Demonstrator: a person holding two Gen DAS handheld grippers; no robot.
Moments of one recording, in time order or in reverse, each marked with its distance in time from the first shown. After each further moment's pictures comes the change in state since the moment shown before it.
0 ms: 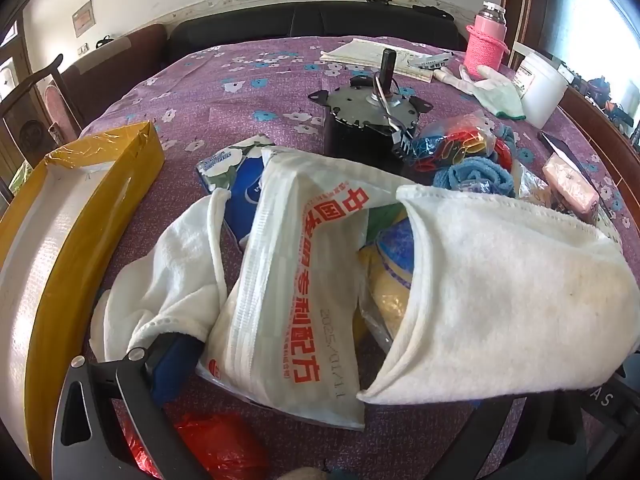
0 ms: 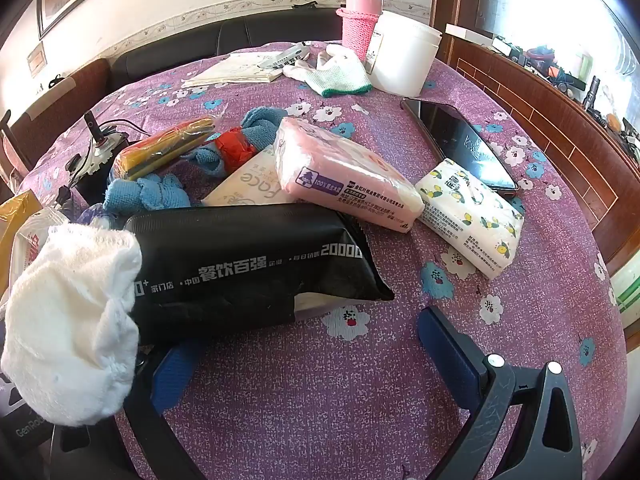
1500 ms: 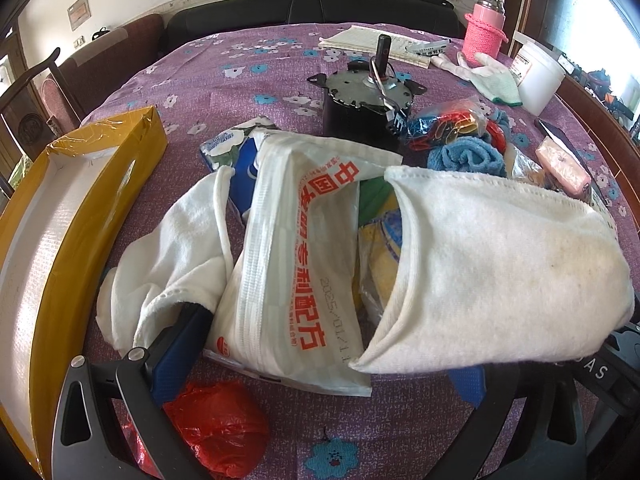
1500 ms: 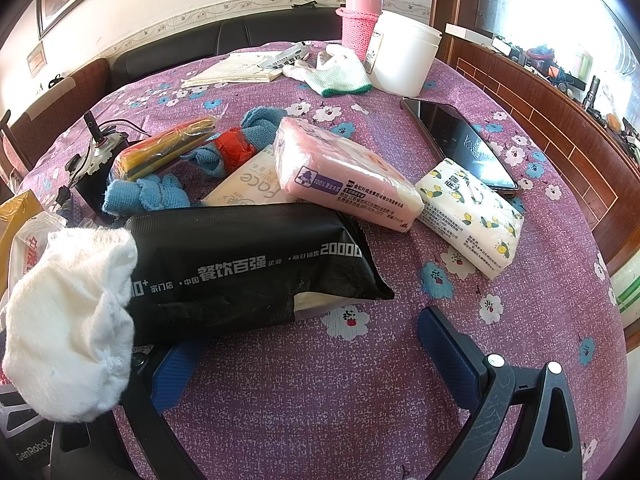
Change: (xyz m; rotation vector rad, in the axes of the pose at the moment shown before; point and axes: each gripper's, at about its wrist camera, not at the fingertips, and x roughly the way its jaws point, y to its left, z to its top) left arm -0.007 0.008 -0.010 0.013 0.056 -0.008; right arm 0.000 0.000 0.000 0.001 0.000 0.001
